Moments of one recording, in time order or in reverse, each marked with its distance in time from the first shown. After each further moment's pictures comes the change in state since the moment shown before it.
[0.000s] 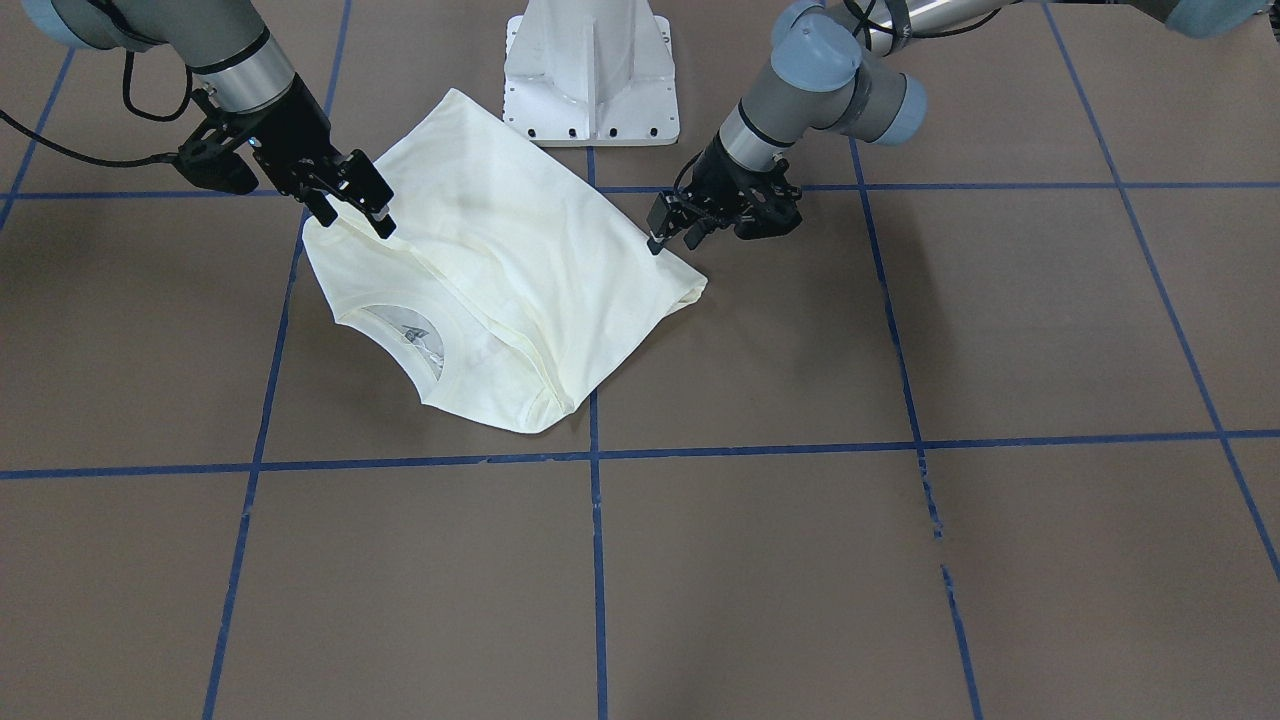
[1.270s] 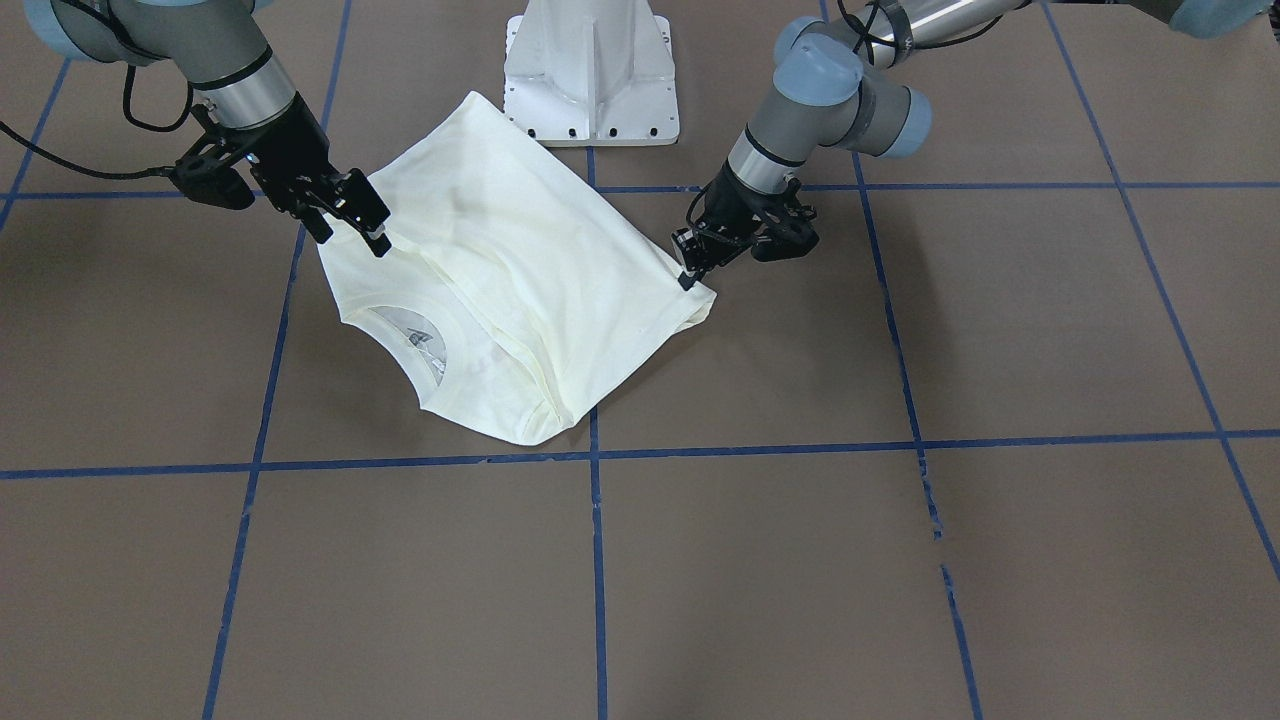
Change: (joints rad) left arm -0.044 -0.003 0.034 -0.001 0.105 0.051; right arm 0.004 0.009 -0.022 0.000 -0.024 -0.002
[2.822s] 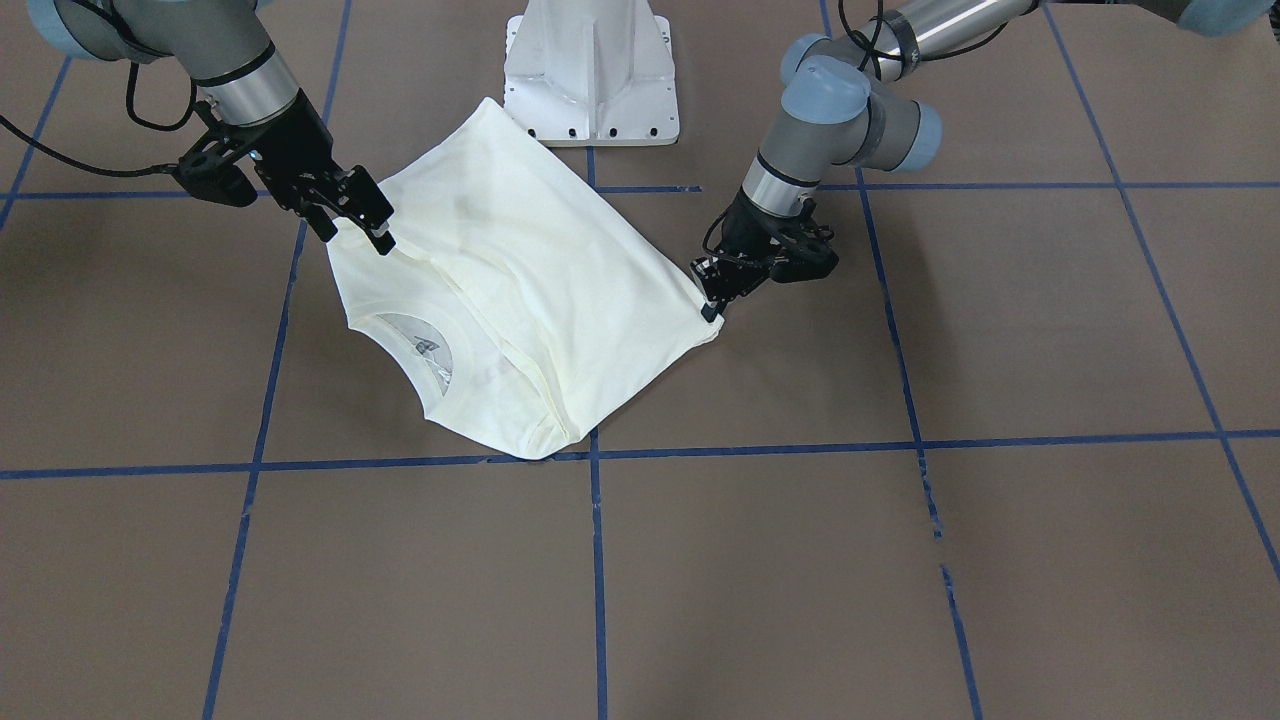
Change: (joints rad) left arm -0.037 -0.001 0.047 -0.002 0.073 0.083; right arm -0.003 0.007 0.003 0.001 -0.001 0.013
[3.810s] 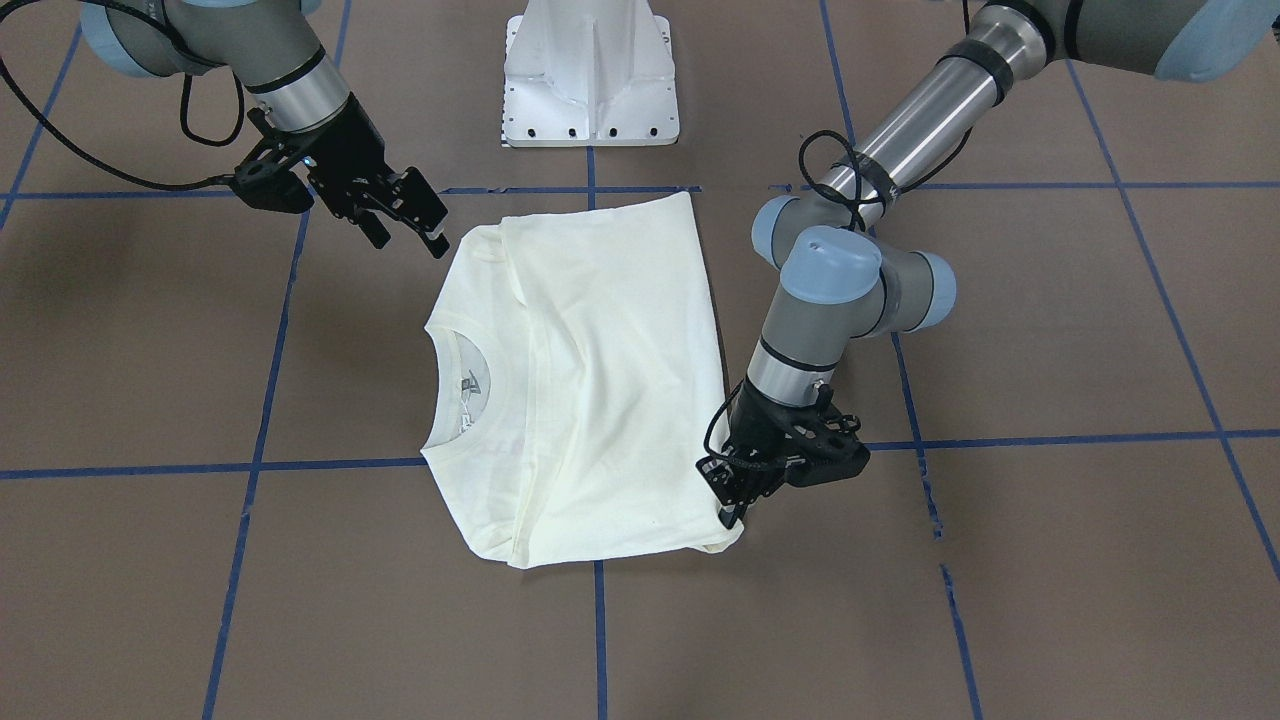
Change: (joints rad) left arm -0.262 -0.419 0.604 -0.196 -0.013 0.209; right arm -0.022 0.142 -0.058 -0.003 -0.003 0.028
